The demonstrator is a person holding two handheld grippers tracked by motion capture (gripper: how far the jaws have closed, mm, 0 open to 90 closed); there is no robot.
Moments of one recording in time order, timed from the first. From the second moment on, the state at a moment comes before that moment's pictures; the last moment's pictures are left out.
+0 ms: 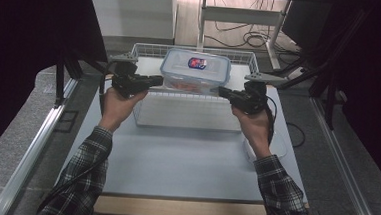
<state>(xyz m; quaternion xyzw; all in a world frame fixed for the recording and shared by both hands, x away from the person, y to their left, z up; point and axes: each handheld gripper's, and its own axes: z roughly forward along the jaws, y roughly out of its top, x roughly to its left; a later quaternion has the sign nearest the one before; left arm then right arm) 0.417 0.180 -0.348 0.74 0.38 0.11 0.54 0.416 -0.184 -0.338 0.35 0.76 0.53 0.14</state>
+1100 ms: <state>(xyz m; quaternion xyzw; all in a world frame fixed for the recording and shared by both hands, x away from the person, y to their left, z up) 0.349 0.170 -0.398 0.78 0.35 0.11 0.51 0.387 -0.188 -0.367 0.33 0.78 0.51 0.14</state>
